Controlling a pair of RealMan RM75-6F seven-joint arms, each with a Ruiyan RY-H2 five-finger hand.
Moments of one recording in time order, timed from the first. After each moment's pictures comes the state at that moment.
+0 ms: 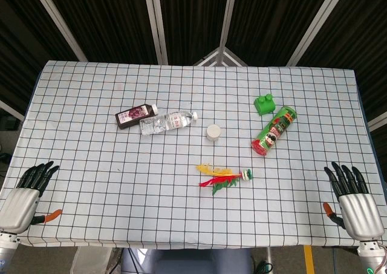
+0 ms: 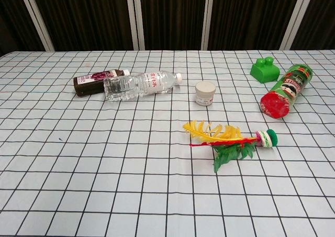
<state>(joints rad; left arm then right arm) -0.08 -1.11 0.06 -1.68 1.61 1.45 0.02 0.04 -1.12 0.01 -1.59 -1.65 1.56 -0.14</state>
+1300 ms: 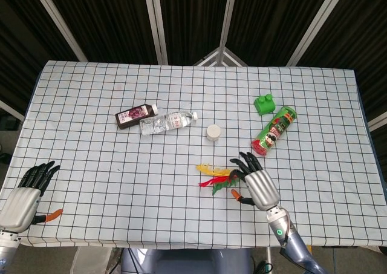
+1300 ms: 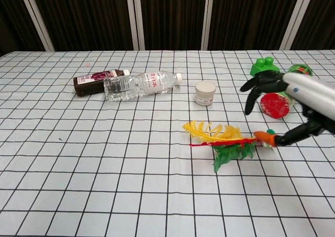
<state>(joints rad) -0.09 -1.11 0.06 -1.69 1.60 1.43 0.02 0.35 -1.58 0.11 -1.60 -1.57 1.22 -0.13</state>
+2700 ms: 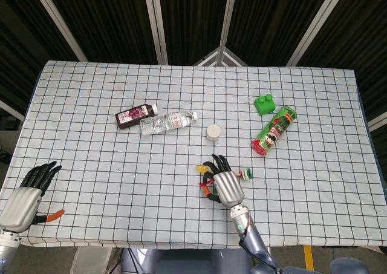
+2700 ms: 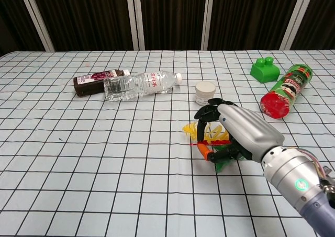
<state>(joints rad) -0.10 -1.10 0.06 -1.70 1.61 1.42 -0.02 0.43 -1.97 0.14 -1.29 -1.45 1.23 -0.18</state>
